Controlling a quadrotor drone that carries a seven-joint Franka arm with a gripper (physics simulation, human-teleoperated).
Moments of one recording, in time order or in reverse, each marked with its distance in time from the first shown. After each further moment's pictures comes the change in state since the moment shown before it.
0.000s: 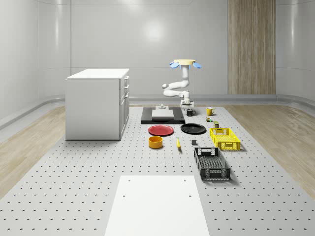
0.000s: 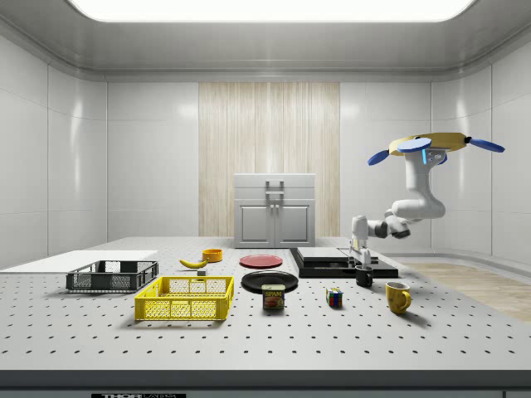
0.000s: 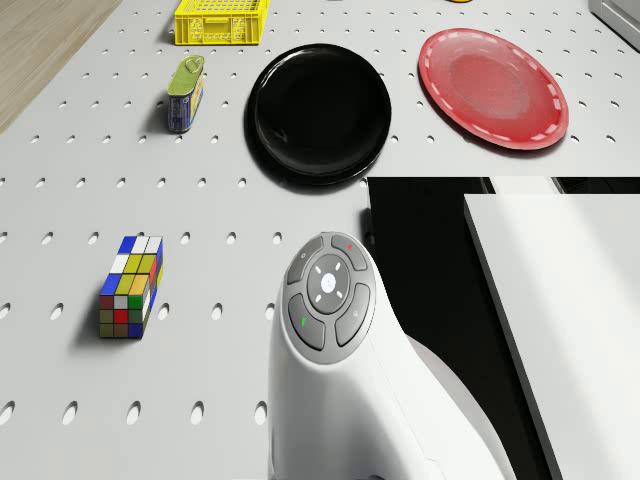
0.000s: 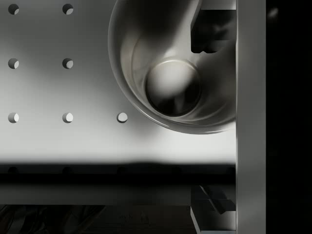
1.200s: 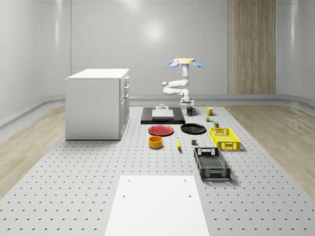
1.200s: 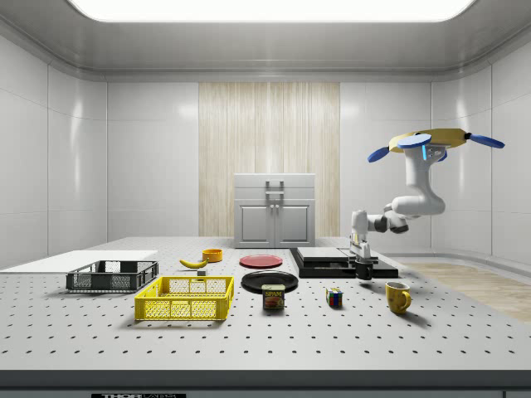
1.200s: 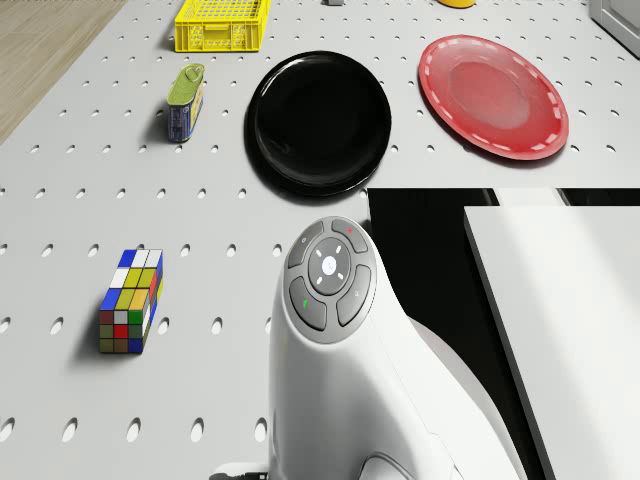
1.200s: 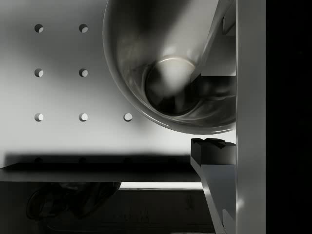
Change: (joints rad) arm -0.017 -0.036 0.058 -0.013 0.066 0.010 0.020
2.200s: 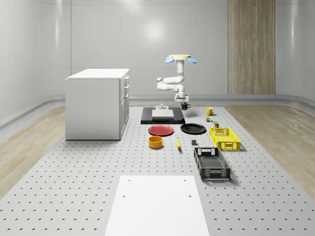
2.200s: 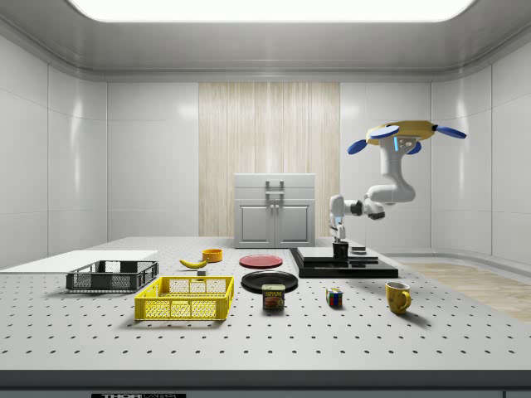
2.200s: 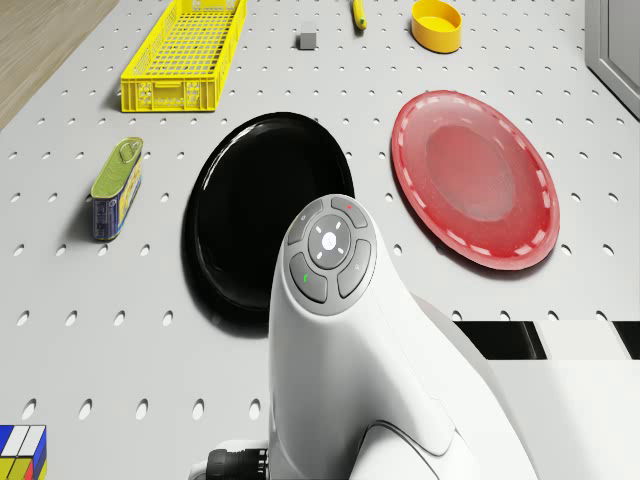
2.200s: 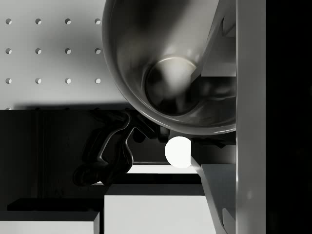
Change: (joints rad) arm -0.016 -0.039 0.051 -0.009 0.061 0.018 0.018
